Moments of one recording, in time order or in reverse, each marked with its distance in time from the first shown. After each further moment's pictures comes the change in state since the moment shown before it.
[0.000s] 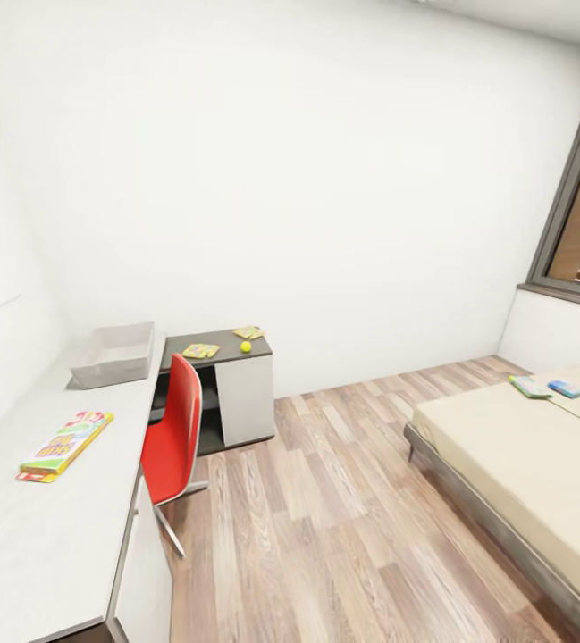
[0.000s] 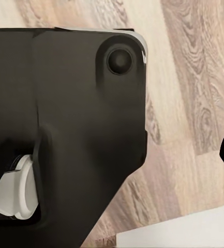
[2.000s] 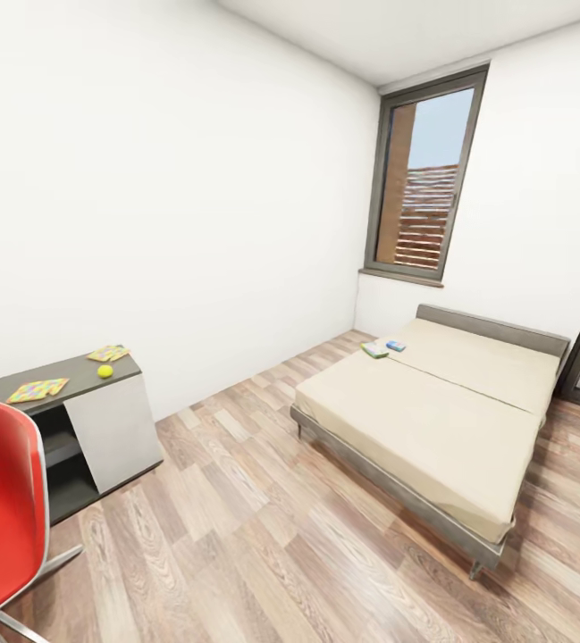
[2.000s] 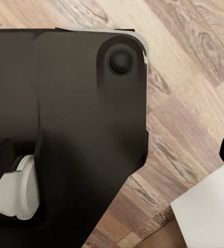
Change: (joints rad) left arm 0.000 0.002 0.009 -0.027 0.001 -0.014 0.000; right arm 0.000 0.002 -0.003 0.000 0.000 -0.001 0.000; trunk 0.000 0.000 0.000
